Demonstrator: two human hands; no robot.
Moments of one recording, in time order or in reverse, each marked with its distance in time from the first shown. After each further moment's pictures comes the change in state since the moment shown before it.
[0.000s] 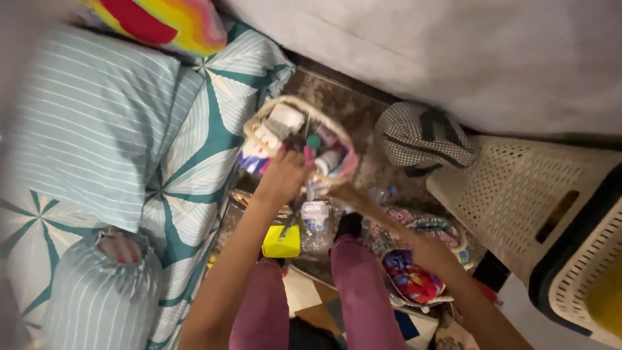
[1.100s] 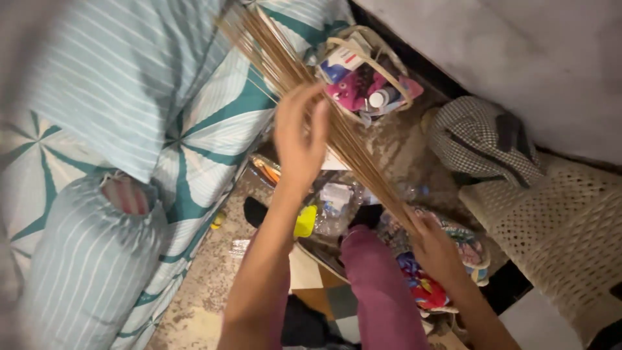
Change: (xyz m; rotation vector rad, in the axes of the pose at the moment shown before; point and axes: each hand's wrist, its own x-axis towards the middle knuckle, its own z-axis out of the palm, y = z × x) left_hand -0.021 -0.031 -0.042 -0.651 0.947 -0.561; right_hand 0.045 -0.093 0.001 -0.047 0.312 -0.113
